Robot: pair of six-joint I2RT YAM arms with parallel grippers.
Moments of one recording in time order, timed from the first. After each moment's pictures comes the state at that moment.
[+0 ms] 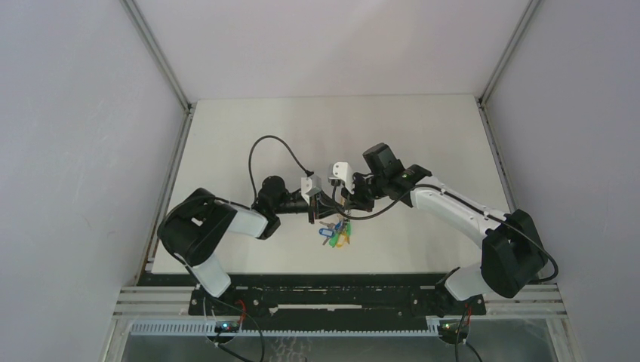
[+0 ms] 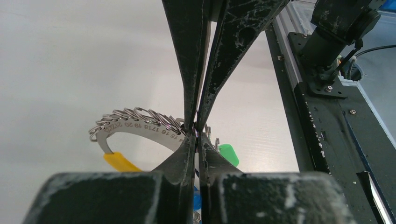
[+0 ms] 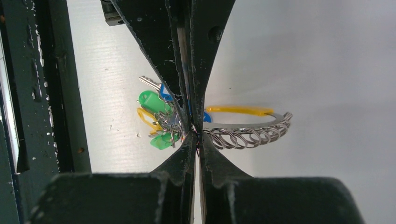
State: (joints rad) left arm -0.61 1.70 0.52 1.13 0.90 -0.09; right arm 0.64 1.43 1.04 -0.52 -0.57 -0.61
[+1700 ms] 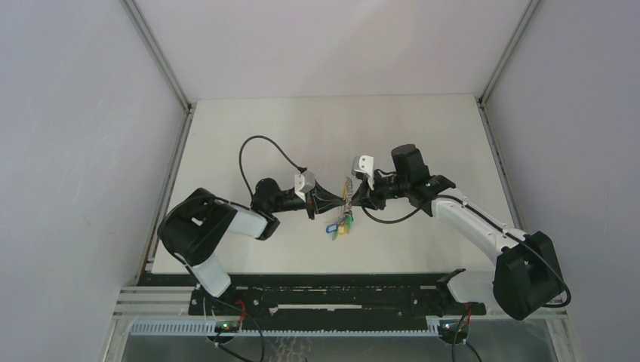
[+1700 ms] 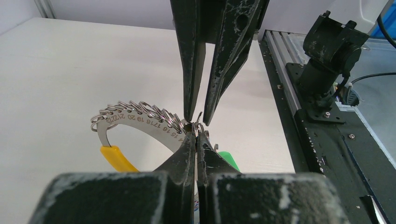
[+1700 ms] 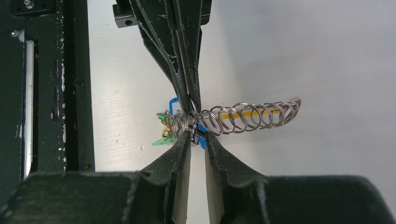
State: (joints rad) left arm -0.60 1.70 0.51 1.35 0.89 -0.20; right arm 0.49 1.27 0.86 -0.31 -0.79 -0.54
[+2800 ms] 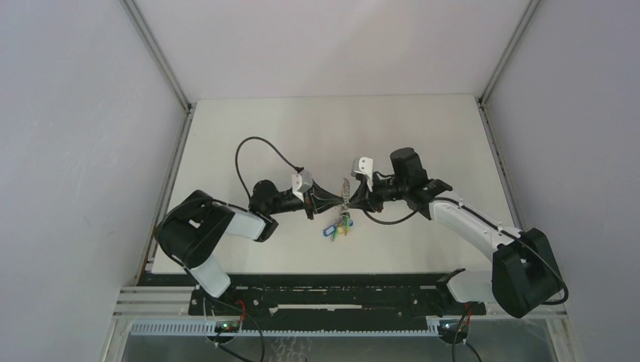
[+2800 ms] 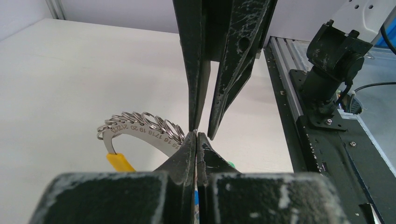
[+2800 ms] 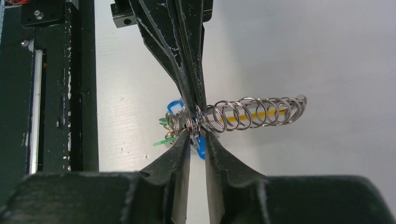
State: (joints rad) left arm -0.60 1.67 0.49 1.36 0.85 -0.23; right arm 0.49 1.30 0.81 -0.19 -0.82 -0.48
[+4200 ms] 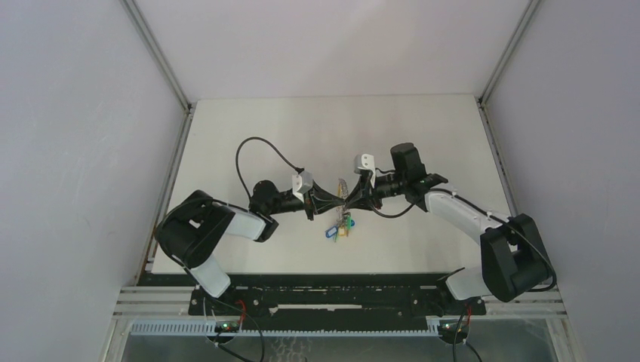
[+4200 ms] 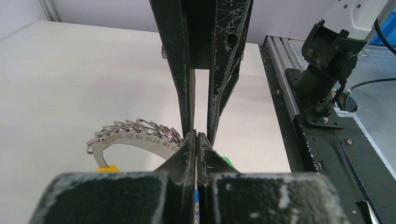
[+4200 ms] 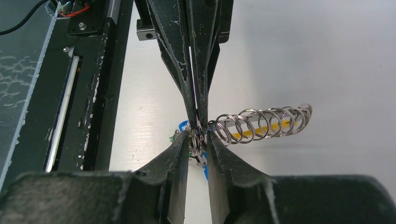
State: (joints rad) left arm -0.61 1.67 0.49 1.37 0.86 -0.23; right arm 0.43 1.40 0.83 -0.13 -1.06 -0.51
